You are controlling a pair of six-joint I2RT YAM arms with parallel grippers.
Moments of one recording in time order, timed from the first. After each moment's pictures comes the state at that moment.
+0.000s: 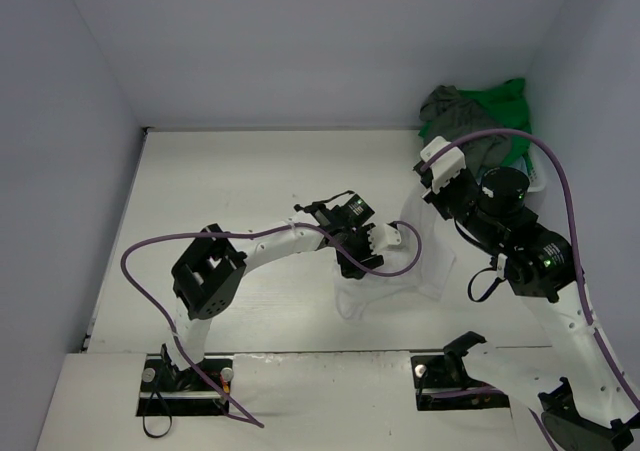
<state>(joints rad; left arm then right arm) -0.94 1.97 1.54 -0.62 0.36 0.42 0.50 0.91 1.33 -0.68 0.05 -0.50</state>
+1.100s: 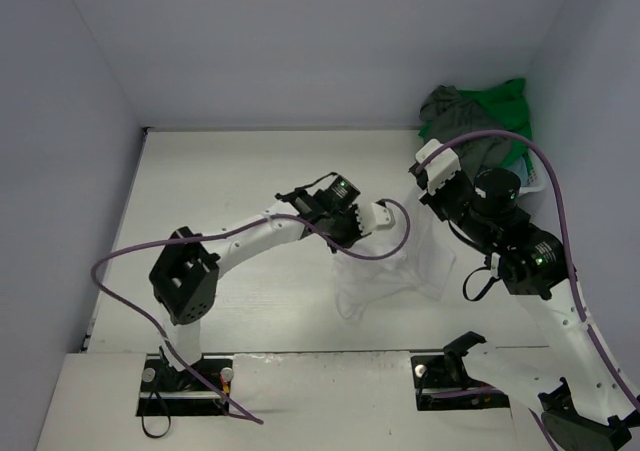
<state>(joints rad) -0.88 1.87 1.54 -0.63 0.27 0.44 0.50 0.91 1.29 -0.66 0.06 -0.50</state>
